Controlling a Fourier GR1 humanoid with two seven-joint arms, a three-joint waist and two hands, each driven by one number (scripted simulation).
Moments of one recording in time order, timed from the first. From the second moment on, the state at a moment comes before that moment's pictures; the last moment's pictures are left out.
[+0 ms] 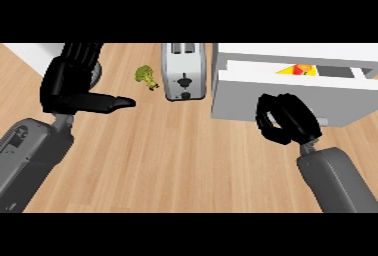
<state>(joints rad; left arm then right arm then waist) -0.58 0.54 -0.35 -1.32 0.72 0.29 -0.25 -0.39 -0.28 0.17 -1.27 0.90 -0.01 -0.20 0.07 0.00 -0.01</state>
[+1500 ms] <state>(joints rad) -0.43 0.56 -0.30 -1.35 0.74 0.09 -0.31 -0.82 -0.29 -0.05 -0.45 0.79 0.03 -0.61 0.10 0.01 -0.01</state>
